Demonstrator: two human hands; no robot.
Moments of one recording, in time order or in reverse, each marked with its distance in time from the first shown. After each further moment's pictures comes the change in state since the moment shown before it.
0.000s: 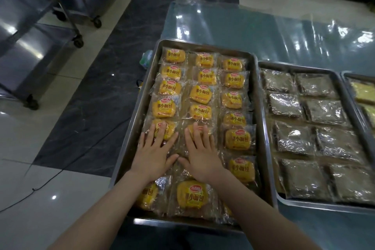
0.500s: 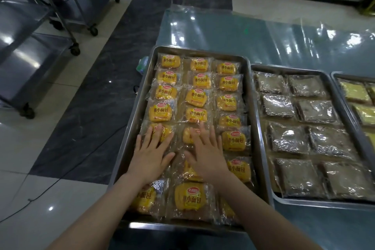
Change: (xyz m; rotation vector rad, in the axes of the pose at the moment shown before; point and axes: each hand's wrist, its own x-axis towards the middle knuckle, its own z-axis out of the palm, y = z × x) left_hand -0.002 -0.002 -0.012 -0.112 0.018 -0.005; right_hand -0.006 0.012 -0.015 0.106 0.103 0.114
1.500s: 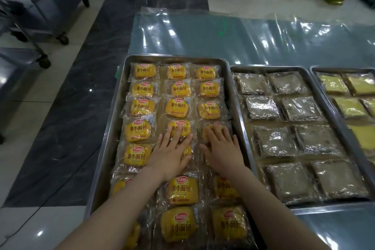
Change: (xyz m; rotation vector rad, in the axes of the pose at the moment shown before) left_hand 0.089 0.065 -0.002 0.050 -0.149 0.249; right_hand 0.028 0.082 -0.029 -0.017 0.010 0.236
